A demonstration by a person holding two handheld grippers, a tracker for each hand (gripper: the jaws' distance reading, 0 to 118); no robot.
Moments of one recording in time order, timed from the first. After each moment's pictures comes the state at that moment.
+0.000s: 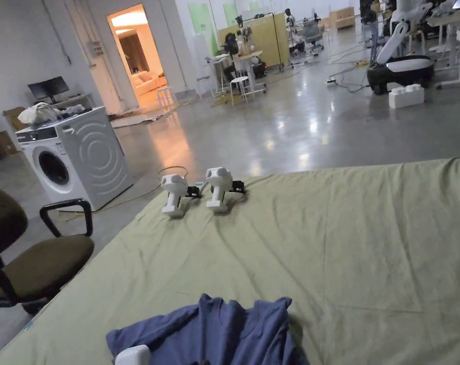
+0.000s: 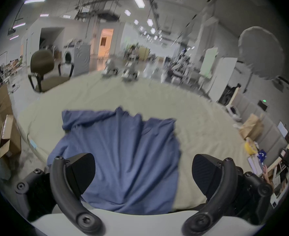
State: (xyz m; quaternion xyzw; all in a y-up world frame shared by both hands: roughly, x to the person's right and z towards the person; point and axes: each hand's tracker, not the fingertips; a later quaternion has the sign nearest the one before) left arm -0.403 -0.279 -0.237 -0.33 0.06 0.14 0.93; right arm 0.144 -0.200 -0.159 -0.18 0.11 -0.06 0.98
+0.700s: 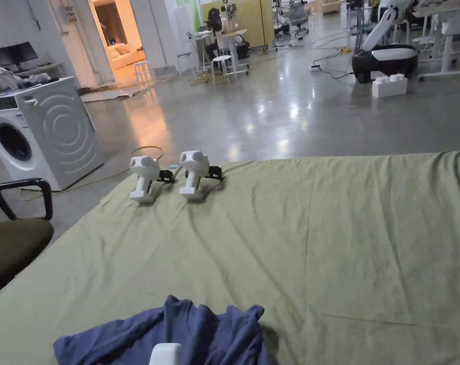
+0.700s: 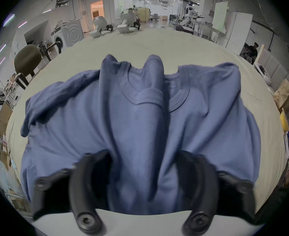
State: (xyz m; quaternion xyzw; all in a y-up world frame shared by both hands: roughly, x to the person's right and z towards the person) left arm -0.393 -0.393 -0.388 -0.46 0.07 0.03 0.89; right arm 0.154 -0.264 -0.177 -0.31 0.06 -0.05 0.95
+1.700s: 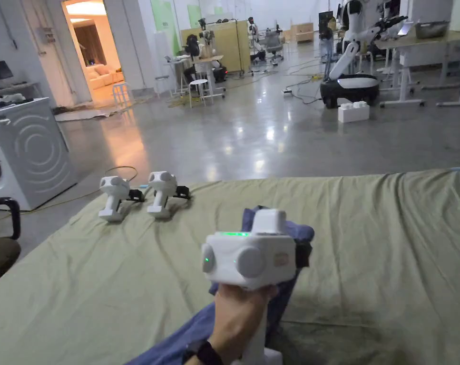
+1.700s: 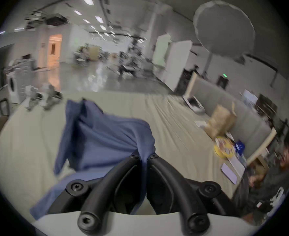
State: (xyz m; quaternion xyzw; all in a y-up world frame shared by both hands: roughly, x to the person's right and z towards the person) left arm -0.108 -0.203 -0.481 -0.30 -0.22 0.04 0.93; right arm 0.232 -0.250 -0.109 -0.26 -0.01 -0.14 0.96
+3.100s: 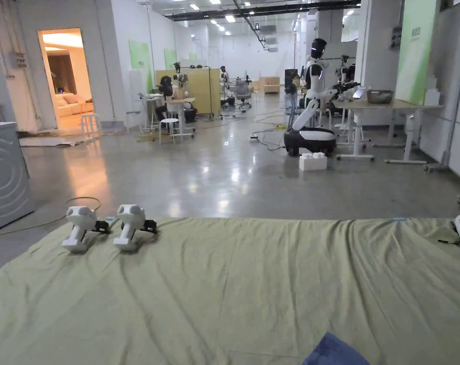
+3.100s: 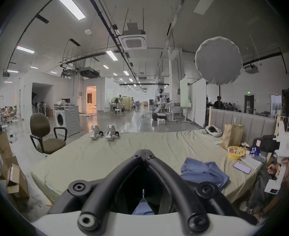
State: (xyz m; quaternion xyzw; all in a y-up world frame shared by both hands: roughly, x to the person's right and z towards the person) left arm -0.233 -0.134 -0.052 -0.04 0.00 -0.02 1.00; right arm 0.178 -0.183 -0.104 -0.08 0.09 -0.04 0.99
